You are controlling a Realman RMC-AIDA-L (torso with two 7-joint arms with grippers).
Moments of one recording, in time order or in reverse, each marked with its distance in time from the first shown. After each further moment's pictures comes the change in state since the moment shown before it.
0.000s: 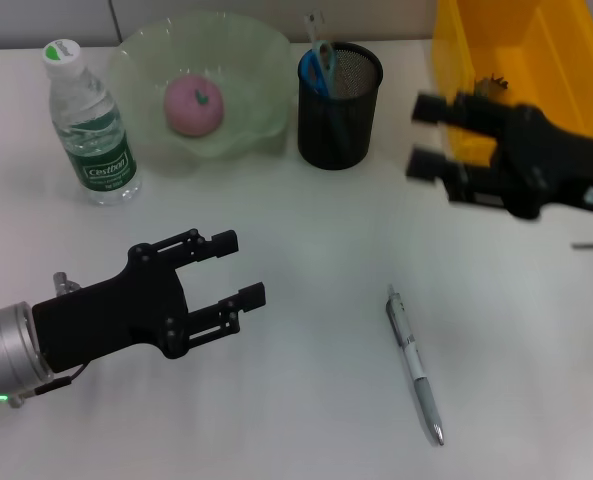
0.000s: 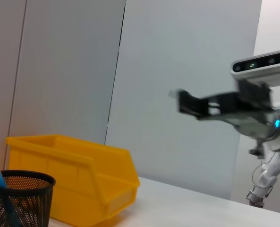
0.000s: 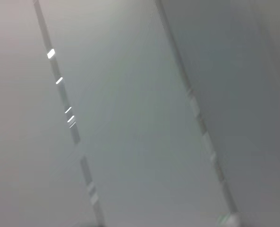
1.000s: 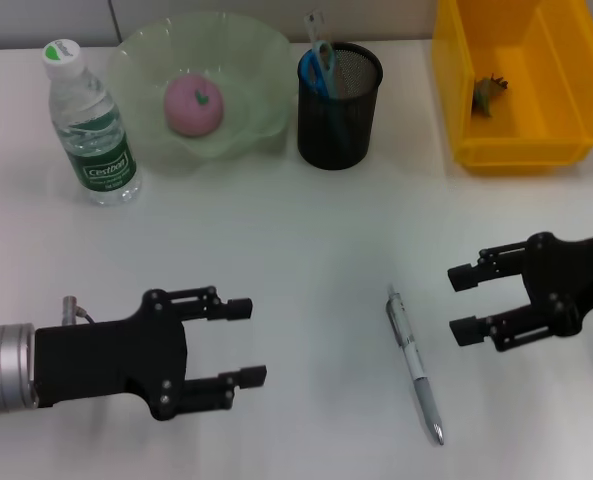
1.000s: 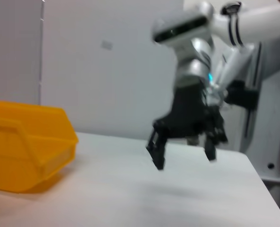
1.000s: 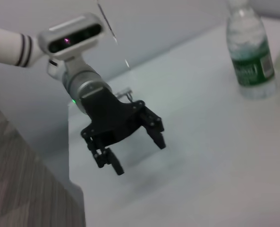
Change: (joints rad) left arm -0.007 0.053 0.219 0.100 0.040 0.015 -0.012; right arm 0.042 -0.001 0.118 -0.363 -0.703 -0.089 0.404
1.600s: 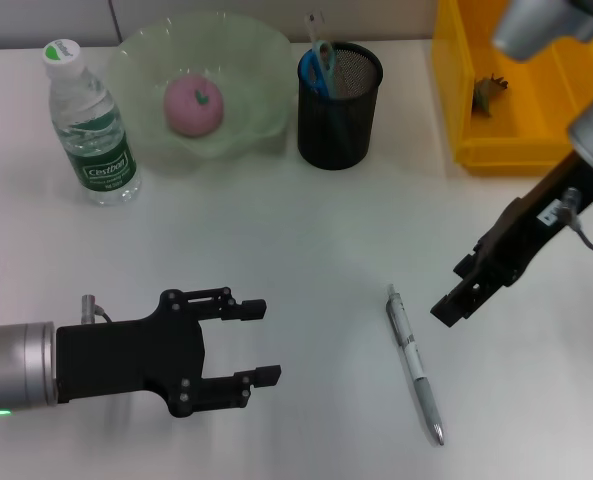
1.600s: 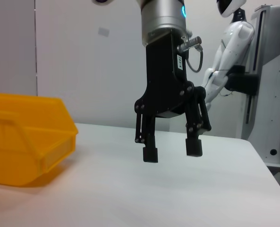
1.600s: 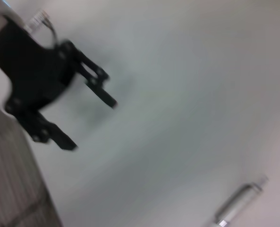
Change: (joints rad) left arm -0.006 -0.028 -0.009 0.013 0.025 -0.048 0.013; right arm 0.302 0.061 -0.248 -0.253 -0.389 -0.070 0.696
